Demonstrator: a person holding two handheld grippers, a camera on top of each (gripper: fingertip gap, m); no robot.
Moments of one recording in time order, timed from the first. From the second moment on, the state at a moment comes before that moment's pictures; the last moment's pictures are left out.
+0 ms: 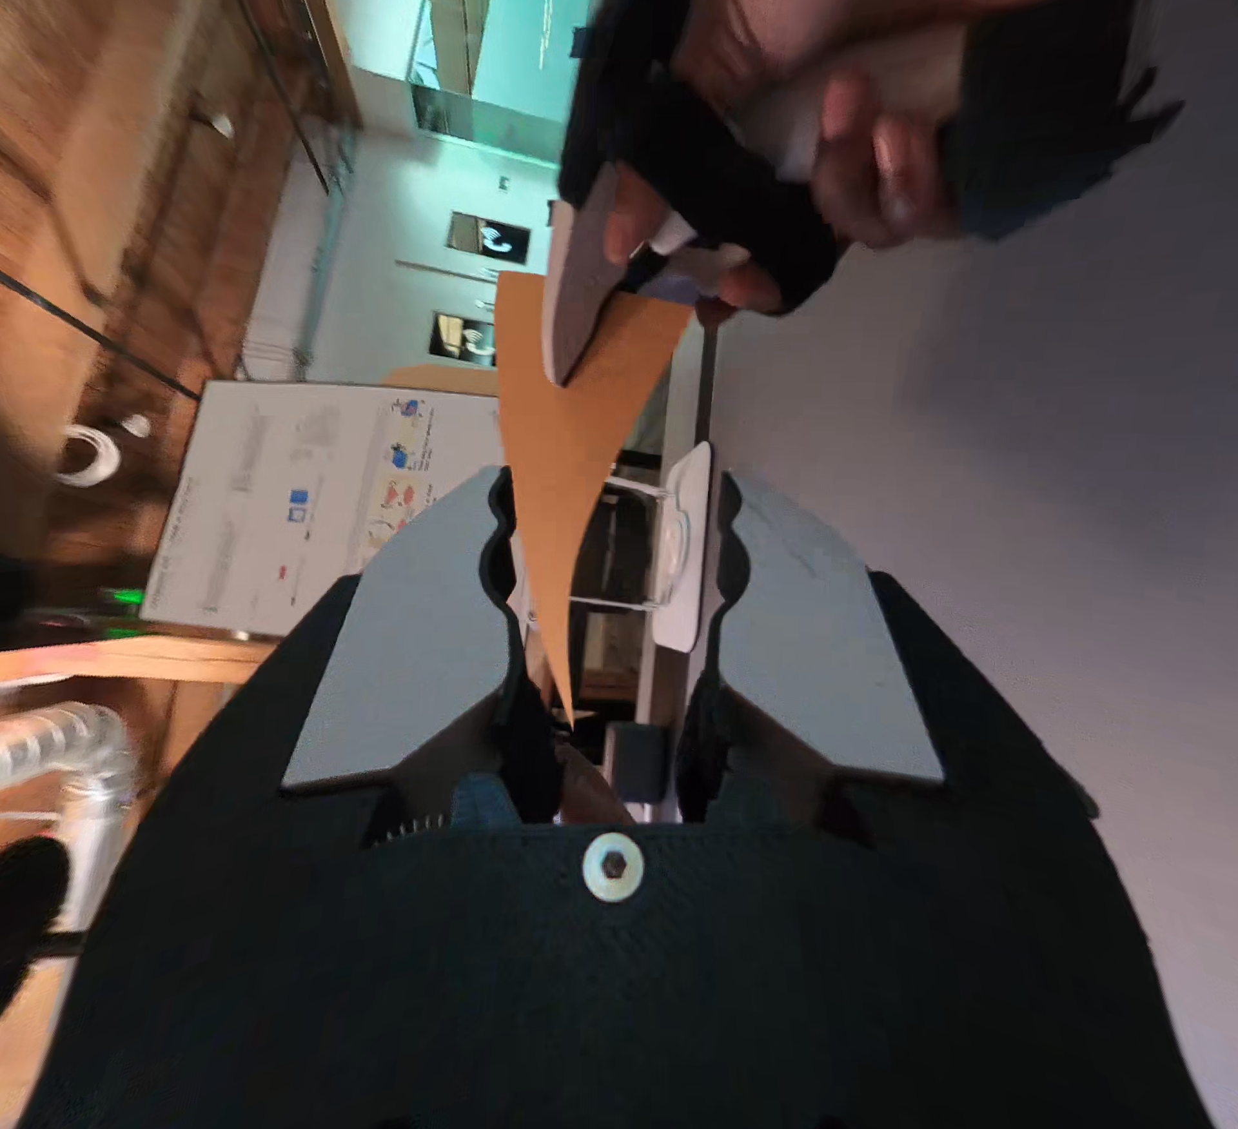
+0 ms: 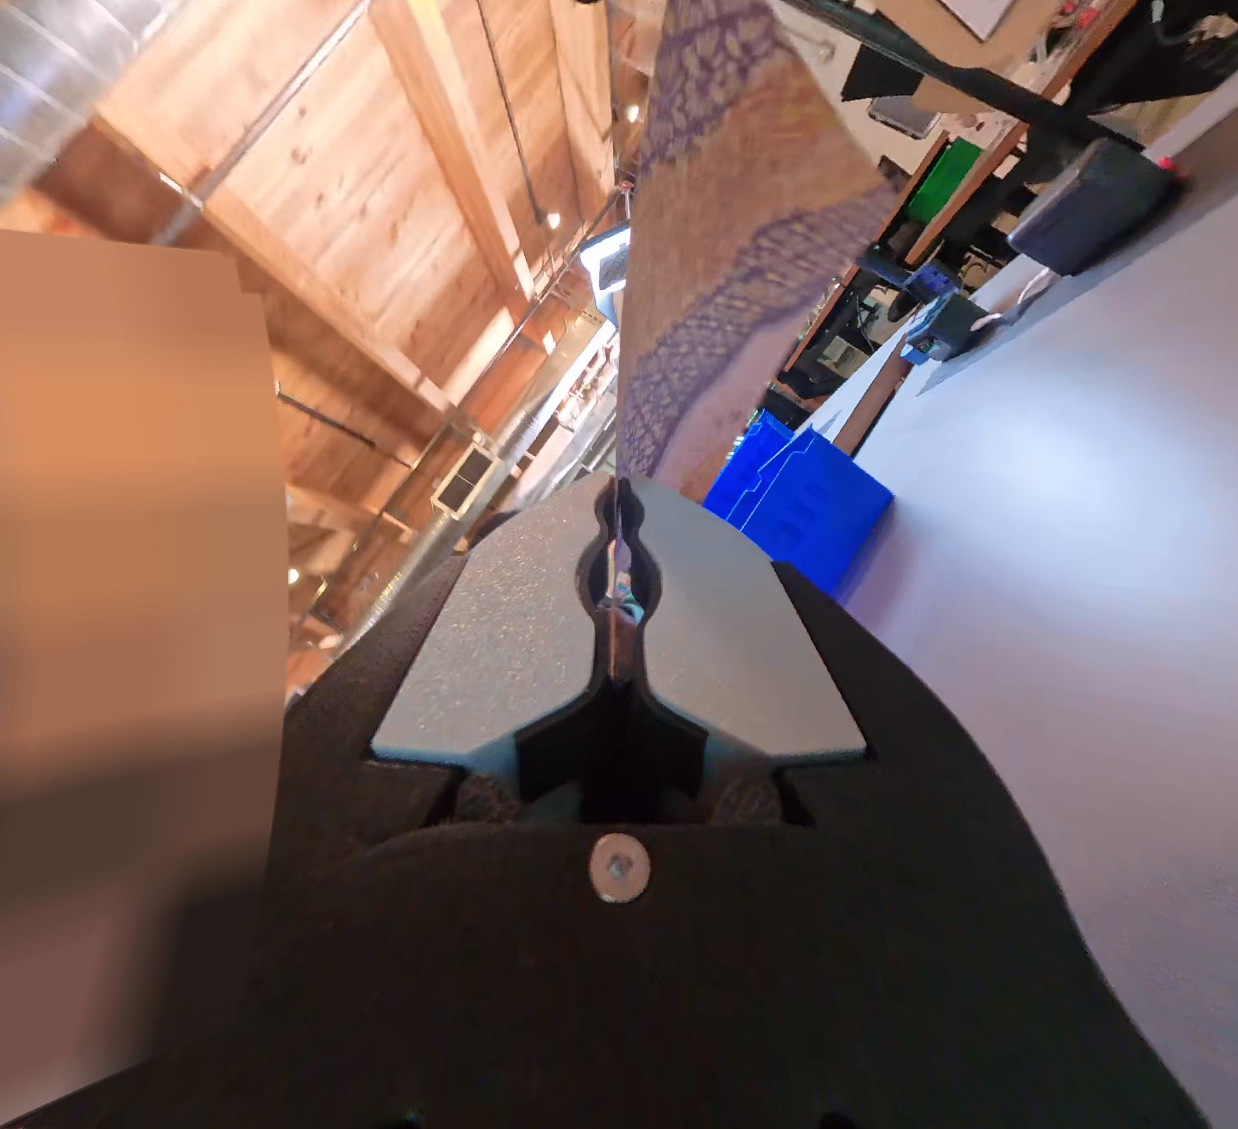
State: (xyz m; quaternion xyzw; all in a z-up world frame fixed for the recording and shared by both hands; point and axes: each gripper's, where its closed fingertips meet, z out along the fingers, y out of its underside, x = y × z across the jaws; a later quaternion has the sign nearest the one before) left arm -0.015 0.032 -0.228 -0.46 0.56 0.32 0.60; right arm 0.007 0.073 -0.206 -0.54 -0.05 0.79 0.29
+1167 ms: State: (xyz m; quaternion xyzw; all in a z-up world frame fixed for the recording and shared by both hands) left arm 0.020 -0.007 -0.321 -0.72 0.46 -0.43 0.30; right arm 0.060 0.007 -0.340 -0.44 -0.75 0.41 0.25
